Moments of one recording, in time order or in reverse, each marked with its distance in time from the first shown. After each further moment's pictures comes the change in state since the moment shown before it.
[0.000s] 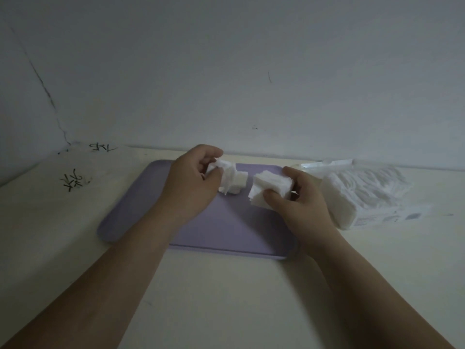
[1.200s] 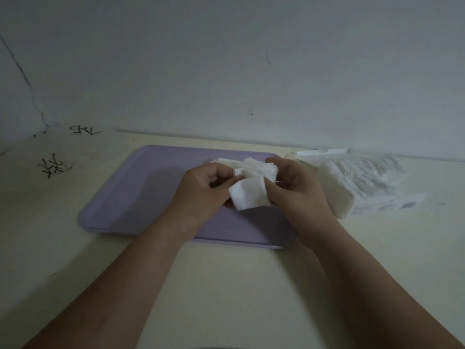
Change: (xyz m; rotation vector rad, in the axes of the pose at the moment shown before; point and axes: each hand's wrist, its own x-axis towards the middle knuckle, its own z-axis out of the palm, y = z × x) left_hand -0.033 -0.005 0.029 -0.443 -0.221 -0.284; right_hand 0.005 0.011 0.003 0.211 -0.144 -0.005
